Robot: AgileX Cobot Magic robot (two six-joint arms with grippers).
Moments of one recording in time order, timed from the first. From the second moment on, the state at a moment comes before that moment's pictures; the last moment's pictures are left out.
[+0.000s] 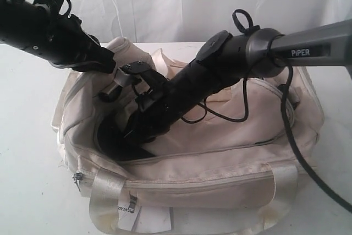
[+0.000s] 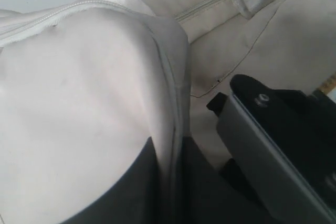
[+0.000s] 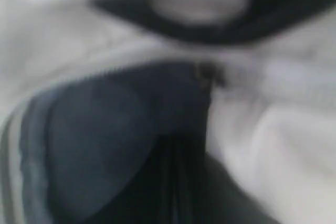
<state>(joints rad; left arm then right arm) -0.23 1.48 -1.17 -0.60 0.68 0.59 0.56 2.06 -1.40 1.04 0.95 -1.23</state>
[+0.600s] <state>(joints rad) -0.23 1.48 -1.17 -0.60 0.66 0.59 0.56 2.06 -1.40 1.11 0.95 -1.15</state>
